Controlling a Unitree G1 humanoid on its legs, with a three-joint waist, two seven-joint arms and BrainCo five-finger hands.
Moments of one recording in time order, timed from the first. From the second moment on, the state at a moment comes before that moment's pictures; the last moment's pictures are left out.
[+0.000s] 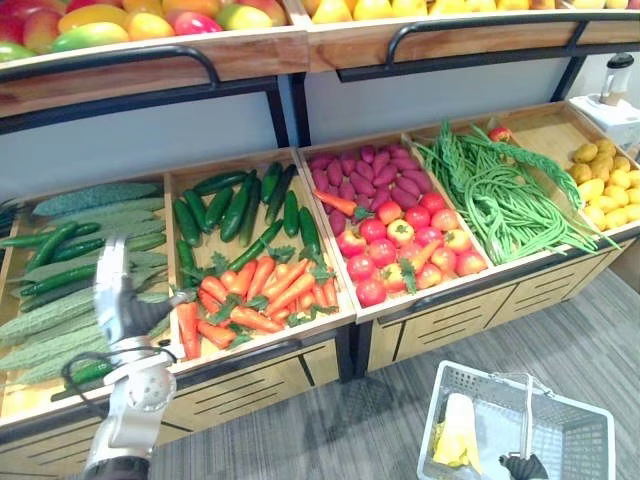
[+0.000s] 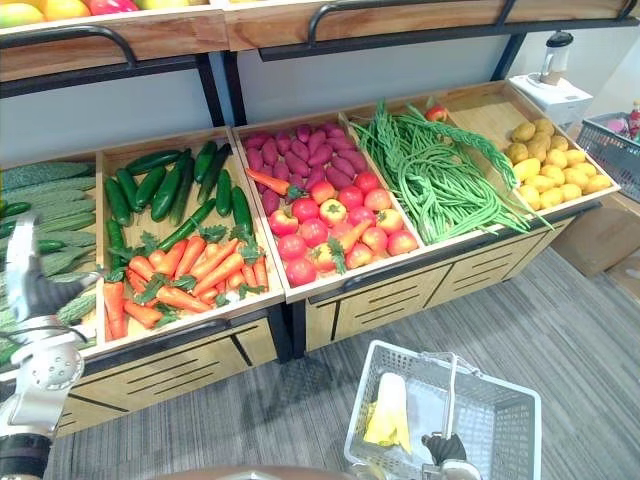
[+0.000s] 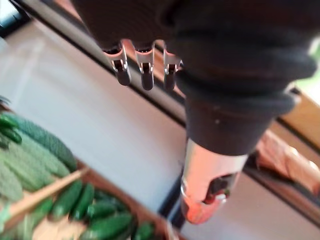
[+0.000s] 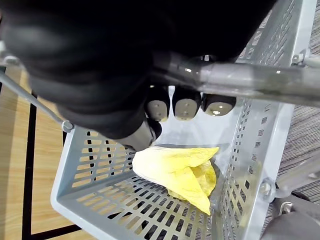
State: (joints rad) left arm -0.02 0.56 0.16 0.38 0.46 -0.38 0.54; right arm 0.12 -0.19 -0.34 0.98 -0.16 -0.07 -0.01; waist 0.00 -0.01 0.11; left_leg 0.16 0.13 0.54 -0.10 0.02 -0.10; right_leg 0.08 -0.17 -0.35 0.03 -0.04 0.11
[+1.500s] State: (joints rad) left arm -0.53 0.70 -0.12 0.68 0.47 -0.24 0.21; right arm -0.06 -0.28 -0.15 0.84 -0.14 -0.10 -0.04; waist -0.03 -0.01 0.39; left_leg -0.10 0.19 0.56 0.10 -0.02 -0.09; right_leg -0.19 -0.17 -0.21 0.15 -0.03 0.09
